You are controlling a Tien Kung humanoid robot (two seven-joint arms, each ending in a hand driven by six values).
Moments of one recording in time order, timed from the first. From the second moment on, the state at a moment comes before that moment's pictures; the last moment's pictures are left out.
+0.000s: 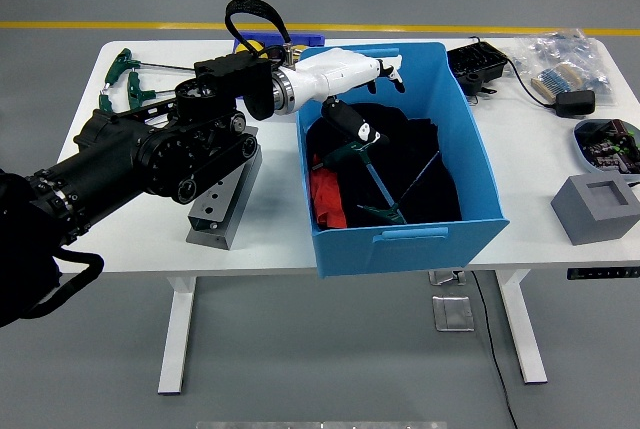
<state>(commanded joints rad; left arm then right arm) -1.13 0.01 -0.46 -0.67 1.64 0.00 -0.25 0.12 -0.21 0.52 0.18 -0.52 -0.12 -0.08</state>
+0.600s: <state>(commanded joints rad) -0.67 0.22 -1.11 -1.17 1.60 -0.05 0.07 0.09 -0.18 0.56 0.18 -0.51 -0.13 -0.07</state>
